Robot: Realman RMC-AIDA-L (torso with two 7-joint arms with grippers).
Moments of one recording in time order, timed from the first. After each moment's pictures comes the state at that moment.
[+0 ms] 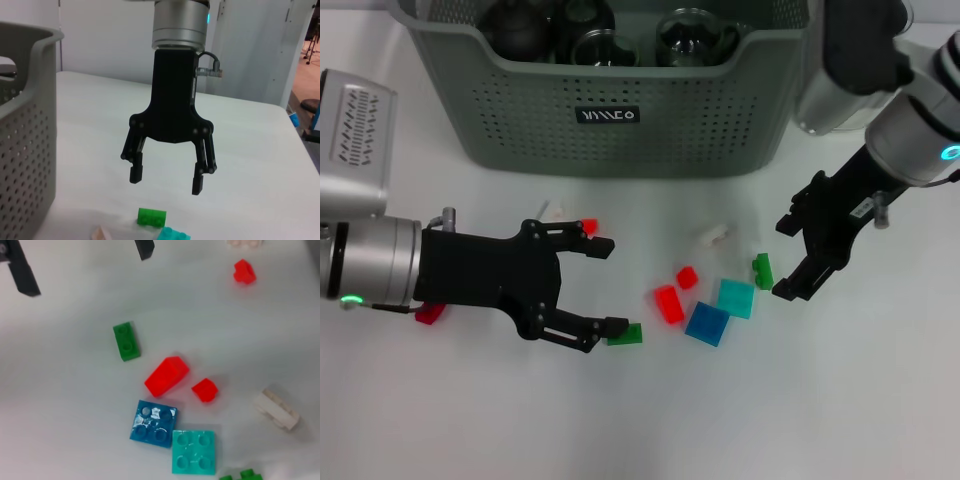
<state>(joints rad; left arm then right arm) -0.43 -2.17 0.83 0.90 2.15 1.70 -1.28 0.93 2.09 -1.18 -0.80 -2.64 -1.57 1.92</state>
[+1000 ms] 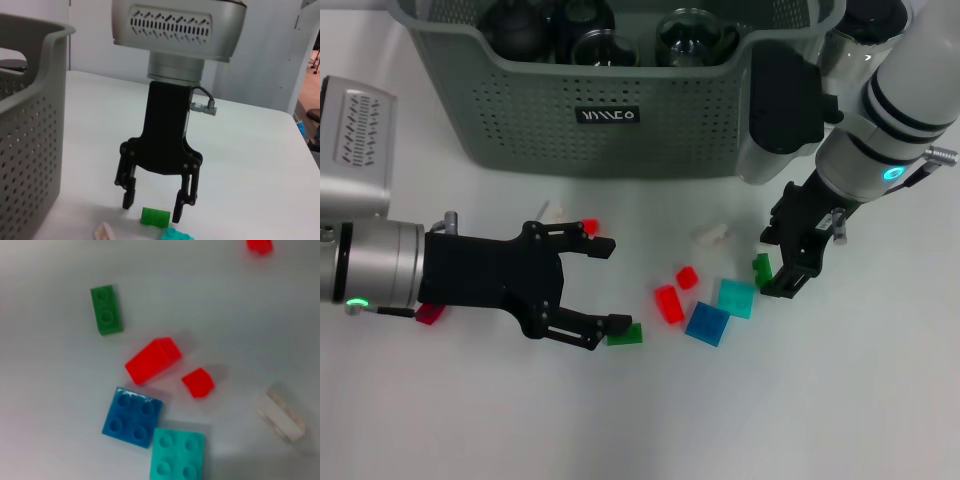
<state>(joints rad) -0.43 -2.17 0.82 0.86 2.14 1.68 -1.28 1.01 2.11 -1.40 -0.65 -2.62 -1.37 1.95</state>
